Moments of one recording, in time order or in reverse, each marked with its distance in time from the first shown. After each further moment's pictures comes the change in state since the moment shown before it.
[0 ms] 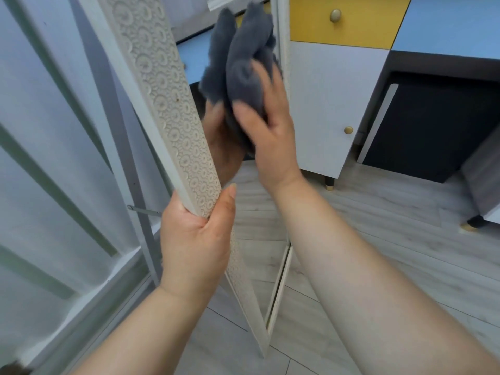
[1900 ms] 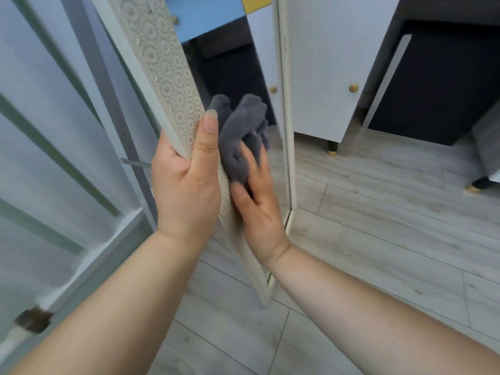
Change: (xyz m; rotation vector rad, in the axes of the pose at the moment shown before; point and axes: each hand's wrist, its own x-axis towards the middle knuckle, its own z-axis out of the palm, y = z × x) left_hand 0.000 -0.008 0.004 -0.079 0.002 0.130; right_hand -0.160 0.009 0.000 0.048 -0.124 0.262
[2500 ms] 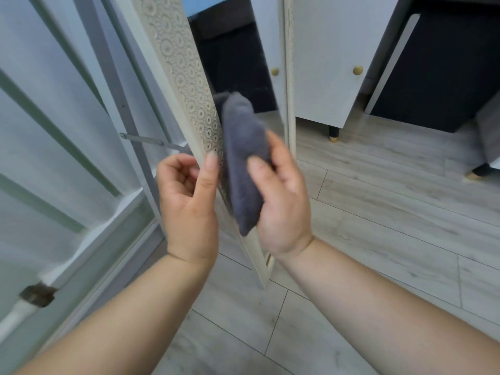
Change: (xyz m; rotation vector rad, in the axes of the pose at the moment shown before) left_hand -0.053 -0.026 -0.019 -0.058 0.141 -0.237; right_hand -0.017 -0.048 -0.004 0.331 0.174 0.130
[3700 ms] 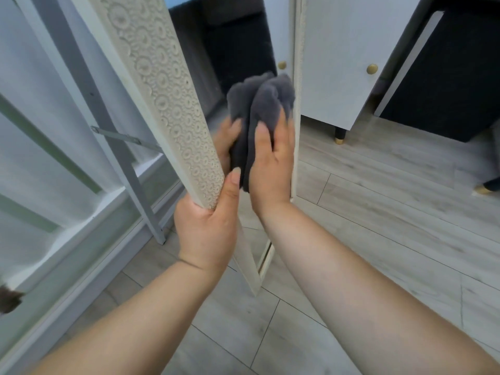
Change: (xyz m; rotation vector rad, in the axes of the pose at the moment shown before) left_hand -0.003 -0.036 0.022 0.223 -0.124 0.013; right_hand 0.074 0.075 -0.016 -0.311 0.232 0.040
